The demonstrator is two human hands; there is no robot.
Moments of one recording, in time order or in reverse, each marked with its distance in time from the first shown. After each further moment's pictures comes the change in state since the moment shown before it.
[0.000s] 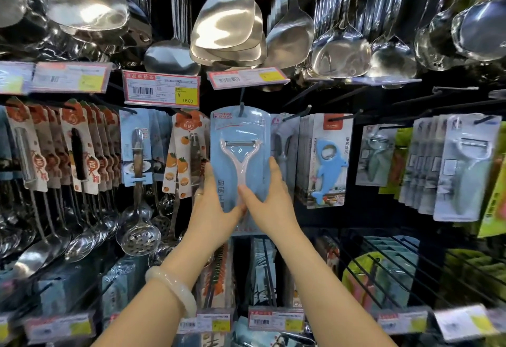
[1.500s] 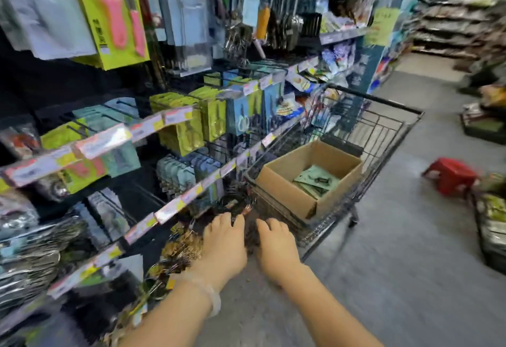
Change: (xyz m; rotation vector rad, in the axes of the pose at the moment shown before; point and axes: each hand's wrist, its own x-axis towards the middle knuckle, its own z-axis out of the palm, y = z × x) left_hand -0.433 0.141 0.375 0.717 -1.129 0.516; right_hand -0.486 0.163 -0.373 -1.035 -0.025 0.938
